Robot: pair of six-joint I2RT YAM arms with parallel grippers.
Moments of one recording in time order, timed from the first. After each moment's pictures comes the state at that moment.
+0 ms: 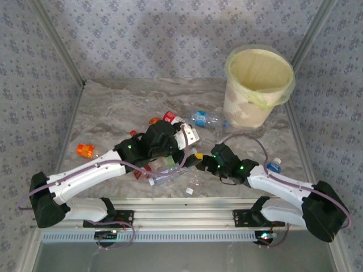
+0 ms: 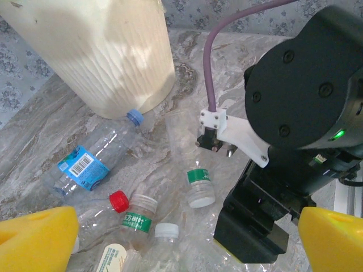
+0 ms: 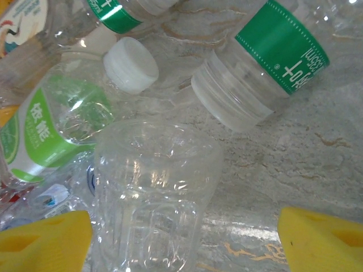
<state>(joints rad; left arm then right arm) -1.03 1.25 1.11 -0.36 0.04 0.22 0.78 1.12 0.52 -0.27 0.00 0.96</state>
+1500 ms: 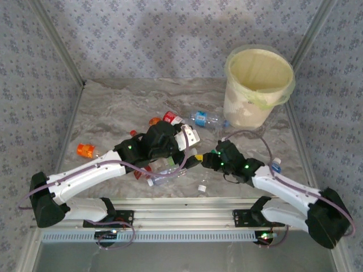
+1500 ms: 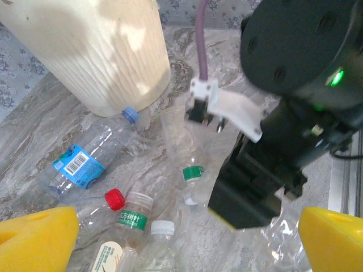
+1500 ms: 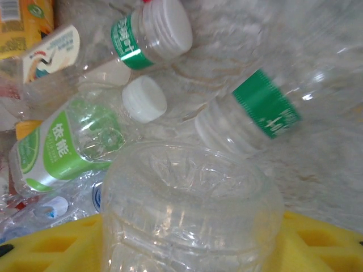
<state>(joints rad) -1.04 1.25 1.12 -0.37 0.04 0.22 0.71 1.01 0.54 -0.35 0.02 0.82</state>
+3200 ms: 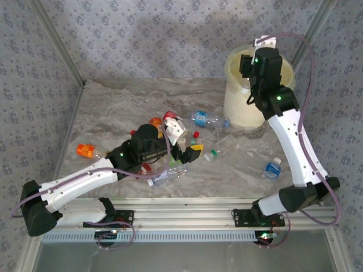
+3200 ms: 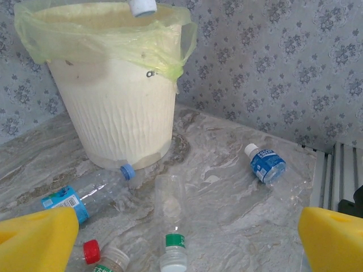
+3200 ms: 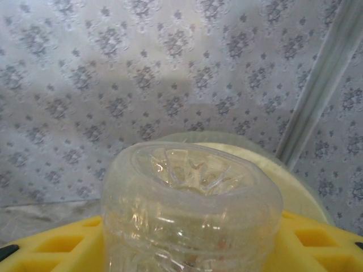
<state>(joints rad) -1.00 1.12 0.94 -0.01 0.09 -0.05 0.31 1.45 1.79 -0.54 0.49 0.02</state>
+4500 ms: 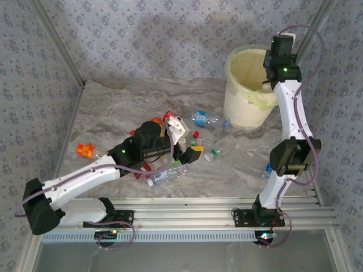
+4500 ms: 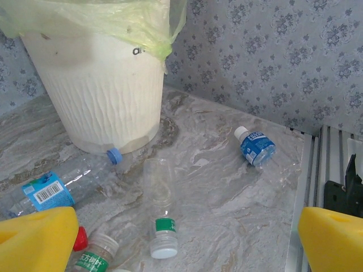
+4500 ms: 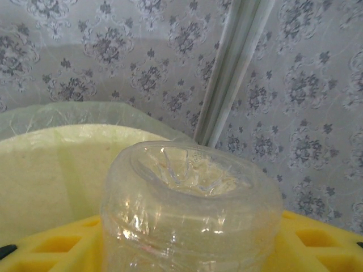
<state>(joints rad) -0.97 1.16 0.97 -0.07 0.17 -0.05 -0.01 1.84 2.04 -0.65 0.45 0.05</state>
